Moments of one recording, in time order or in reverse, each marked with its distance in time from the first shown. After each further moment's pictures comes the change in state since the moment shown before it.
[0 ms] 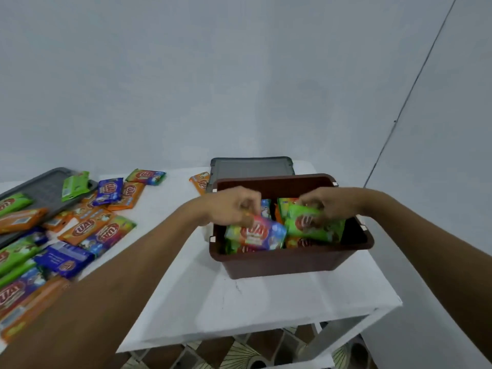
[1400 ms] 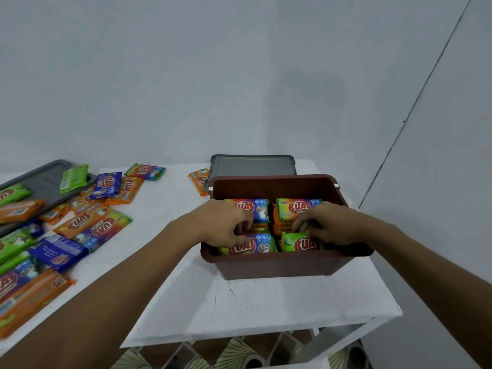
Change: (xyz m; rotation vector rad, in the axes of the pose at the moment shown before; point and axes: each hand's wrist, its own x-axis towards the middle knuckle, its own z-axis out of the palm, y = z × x) left_hand 0.003 -0.015 0.024 0.687 -0.043 0.026; right_hand 0.004 0.021 0.031 -0.131 0.096 -0.109
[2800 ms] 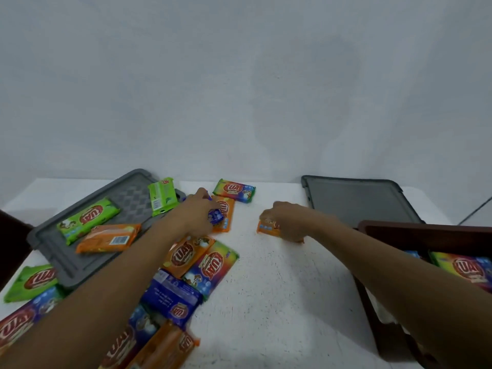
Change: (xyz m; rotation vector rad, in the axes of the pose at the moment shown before) left_hand -0.110 -0.340 0.053 -0.186 -0.002 -0.513; right_hand 0.329 -0.212 0.026 -0.292 -0.109 0.032
